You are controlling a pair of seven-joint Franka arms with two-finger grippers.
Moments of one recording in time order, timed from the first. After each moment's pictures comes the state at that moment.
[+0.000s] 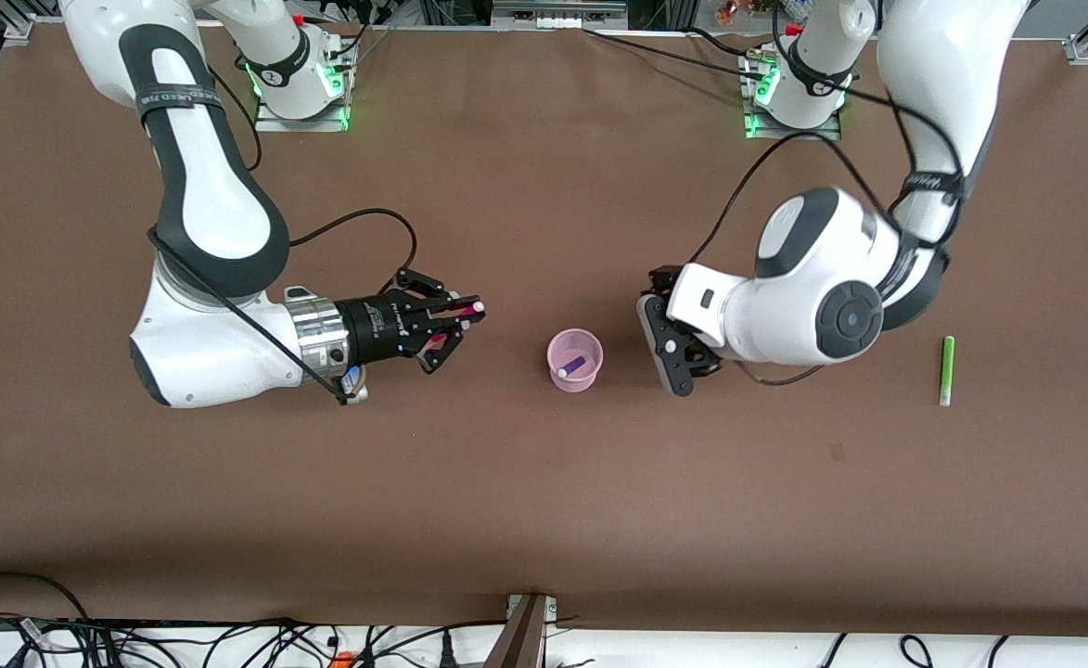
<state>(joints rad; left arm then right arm) -0.08 0.58 -0.41 -1.33 -0.13 1.69 0.62 0.28 0.72 0.07 -1.14 0.97 1.64 1.40</state>
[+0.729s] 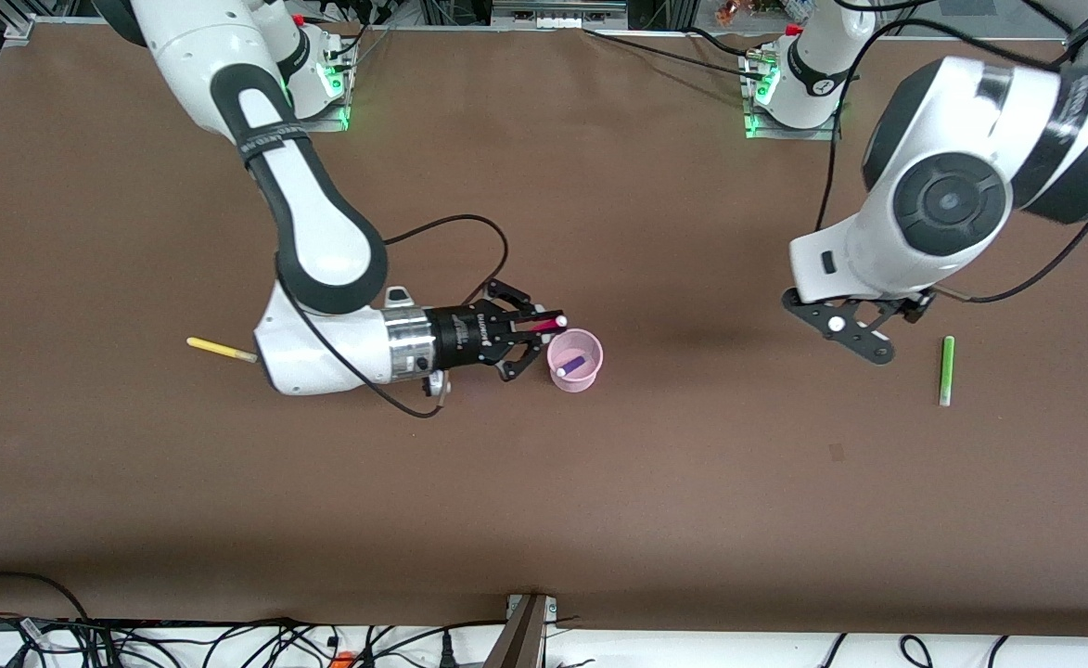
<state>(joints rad) 0.00 0.37 -0.39 -1.30 0.32 1.36 0.24 0.43 0.80 0.08 -1.22 1.26 1.95 1.40</state>
